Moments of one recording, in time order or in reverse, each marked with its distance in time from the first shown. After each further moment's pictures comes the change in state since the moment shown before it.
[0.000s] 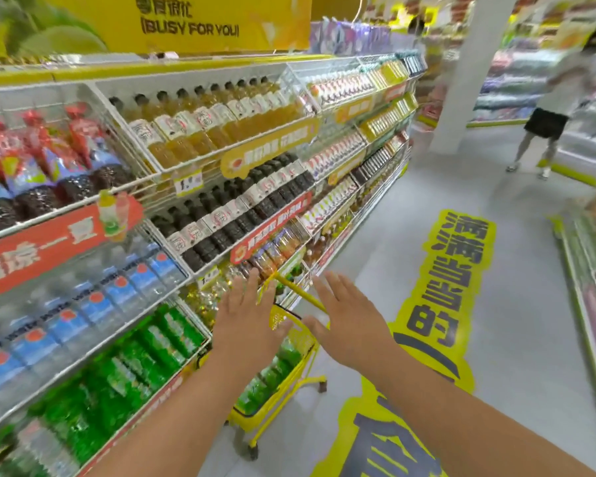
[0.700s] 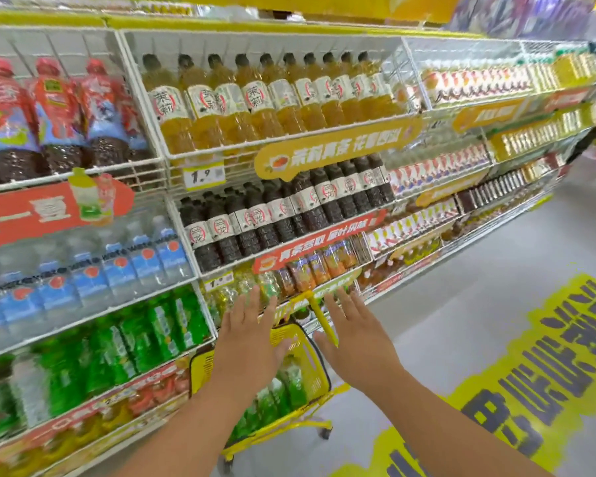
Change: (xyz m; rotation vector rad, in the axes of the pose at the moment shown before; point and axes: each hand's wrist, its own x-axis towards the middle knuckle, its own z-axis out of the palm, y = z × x) left_hand 0.175 0.044 0.095 -0.129 -0.114 -0.457; right_hand 0.237 0.139 0.062 -0.037 -0.264 -0.303
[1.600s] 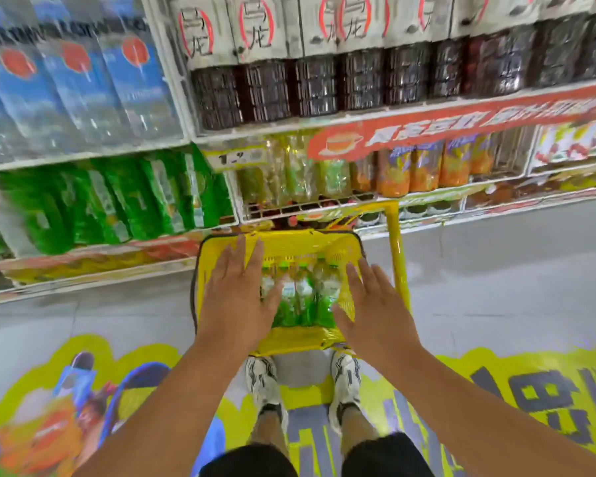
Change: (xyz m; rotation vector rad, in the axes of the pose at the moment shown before) left_hand 0.105 -0.081 0.241 -0.215 -0.107 -0.462; right_hand 0.201 0.054 0.252 -0.048 -0.429 -0.230
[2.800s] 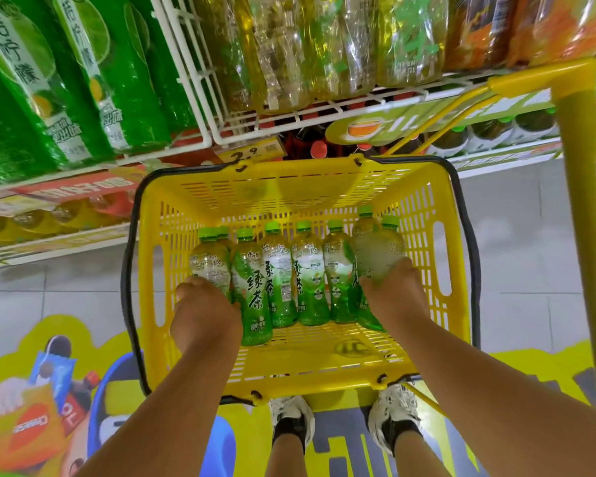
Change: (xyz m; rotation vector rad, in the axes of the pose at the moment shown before) left_hand 0.059 -0.140 0.272 0.170 -0.288 -0.762; right_hand 0.193 0.040 0.289 0.553 -0.102 0.609
